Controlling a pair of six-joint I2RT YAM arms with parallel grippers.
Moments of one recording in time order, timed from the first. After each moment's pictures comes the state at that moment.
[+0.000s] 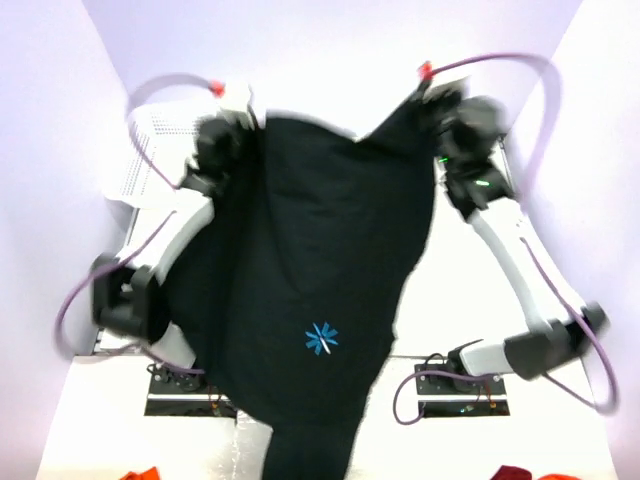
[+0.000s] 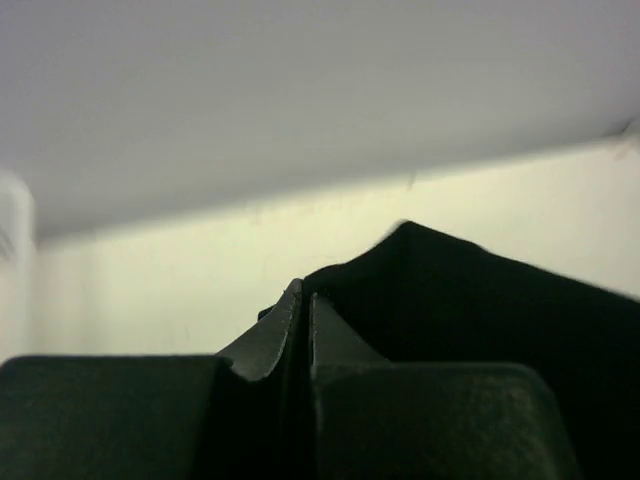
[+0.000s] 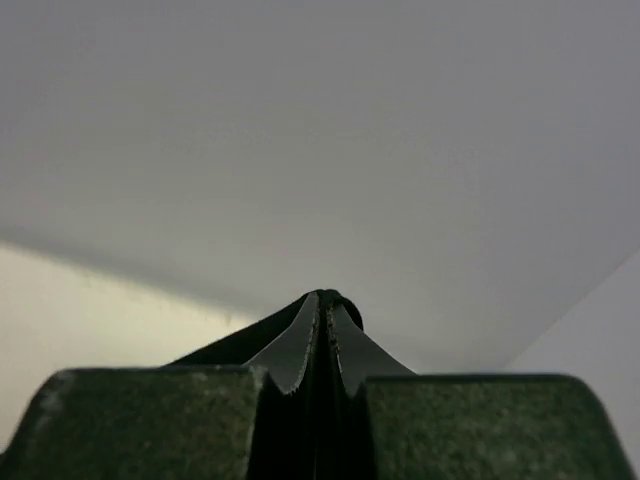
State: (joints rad) left arm -0.28 1.52 1.41 0.16 0.07 -0.10; right arm 0.39 1.34 1.65 0.00 0.23 -0.36
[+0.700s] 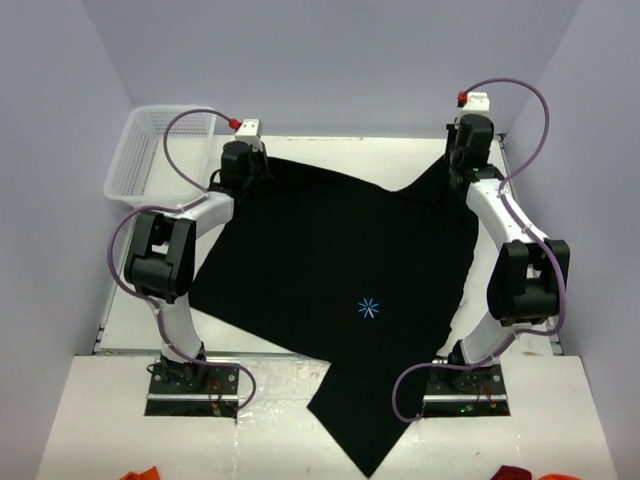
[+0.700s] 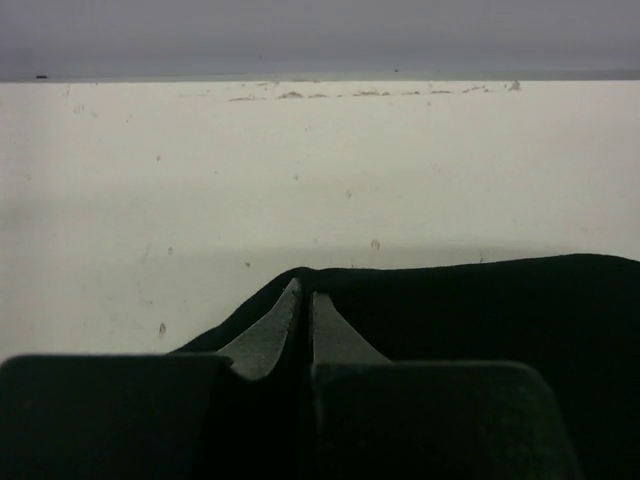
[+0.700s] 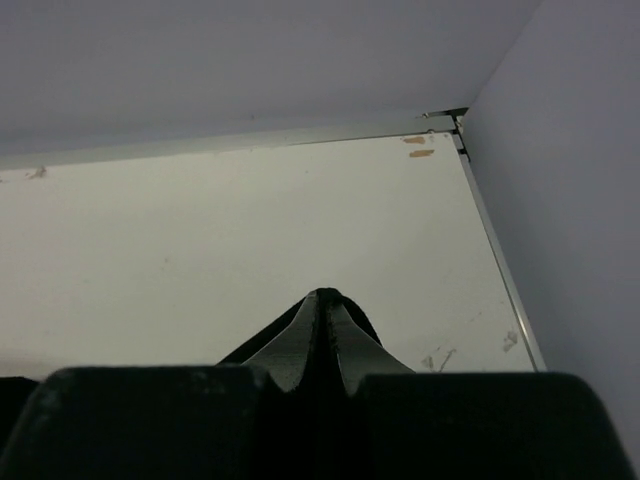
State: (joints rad) left arm -0.25 1.88 1.21 0.38 -0.01 -0.20; right arm 0.06 1.67 1.34 0.02 0.30 -0.04
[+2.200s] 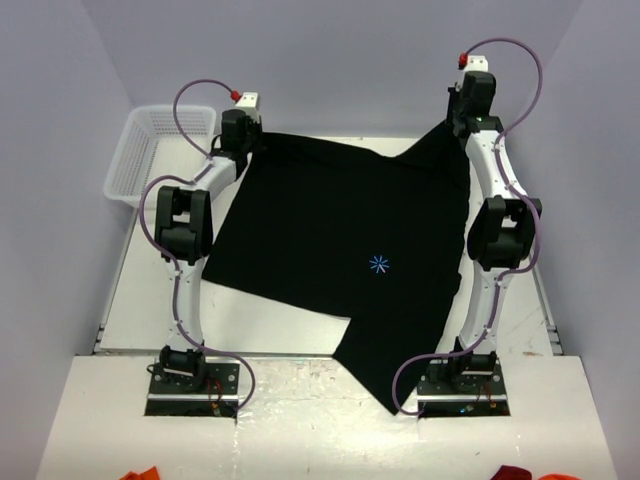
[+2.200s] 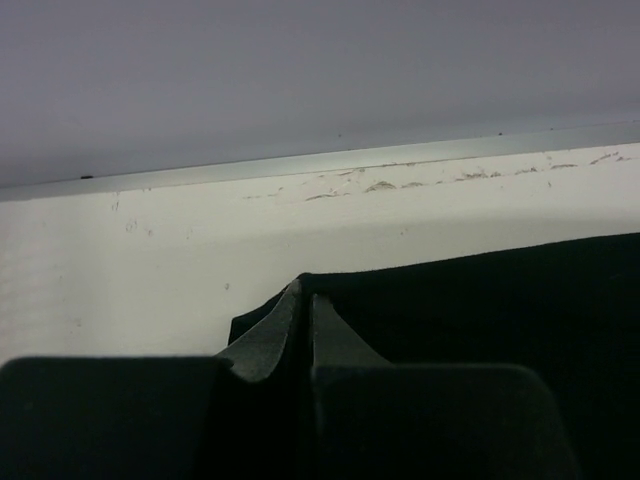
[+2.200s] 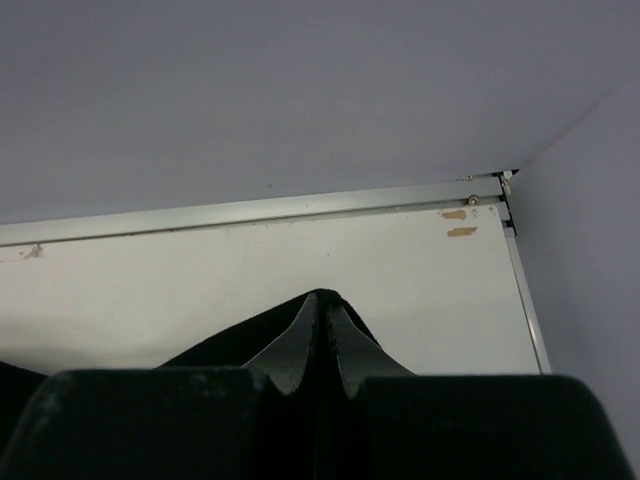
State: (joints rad) left arm -0.15 2.34 1.87 0.13 0.05 -0.09; right arm -0.02 2.21 2.13 -0.32 0.16 -0.04
